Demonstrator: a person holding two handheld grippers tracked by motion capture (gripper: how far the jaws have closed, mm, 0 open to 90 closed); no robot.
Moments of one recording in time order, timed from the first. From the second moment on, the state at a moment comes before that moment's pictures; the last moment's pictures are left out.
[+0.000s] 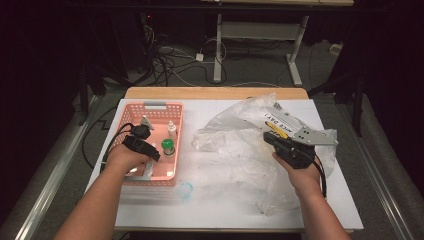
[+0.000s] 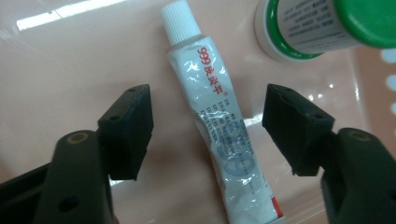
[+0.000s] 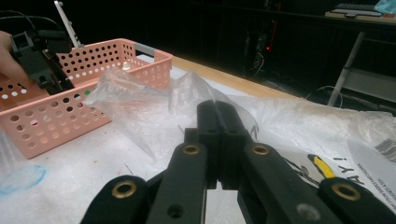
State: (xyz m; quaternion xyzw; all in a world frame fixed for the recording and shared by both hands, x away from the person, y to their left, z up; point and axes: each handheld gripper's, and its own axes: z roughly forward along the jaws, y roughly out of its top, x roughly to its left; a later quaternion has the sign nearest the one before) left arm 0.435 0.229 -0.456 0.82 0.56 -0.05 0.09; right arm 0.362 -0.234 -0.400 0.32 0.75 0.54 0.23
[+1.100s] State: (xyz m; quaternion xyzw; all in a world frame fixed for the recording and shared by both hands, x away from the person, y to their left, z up) left arm 0.422 0.240 -0.439 0.81 0.55 0.04 0.17; right arm 0.361 -0.240 -0.404 0.32 0.75 0.54 0.23
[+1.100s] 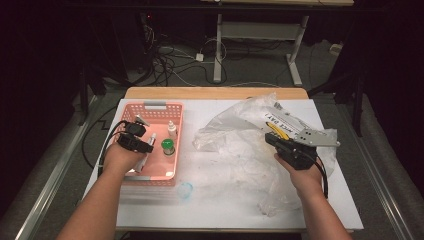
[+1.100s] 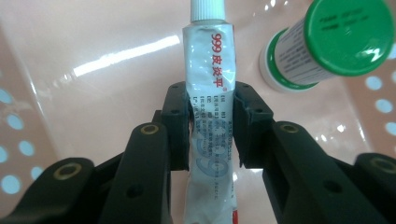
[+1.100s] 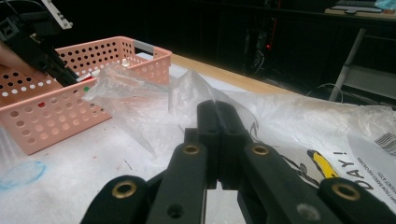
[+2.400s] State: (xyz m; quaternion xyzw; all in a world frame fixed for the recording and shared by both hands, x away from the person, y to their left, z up) left arm 0.357 0.226 -0.405 0.78 0.46 0.18 0.39; right arm 0.356 -0.230 -0.401 0.31 0.75 0.54 0.22
